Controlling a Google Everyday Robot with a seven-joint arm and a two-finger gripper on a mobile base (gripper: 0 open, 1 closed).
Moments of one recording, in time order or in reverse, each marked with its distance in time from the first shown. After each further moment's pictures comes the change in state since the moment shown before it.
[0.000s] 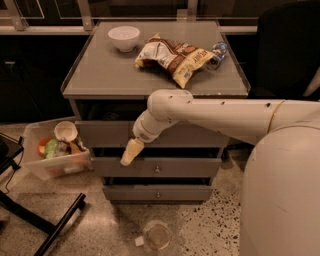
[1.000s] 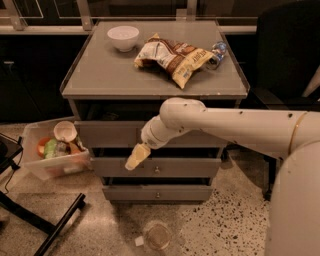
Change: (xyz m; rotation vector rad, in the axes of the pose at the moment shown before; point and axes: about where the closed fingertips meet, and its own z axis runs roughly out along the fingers) arm 0.018 0.012 -0.011 0.009 -0.066 0.068
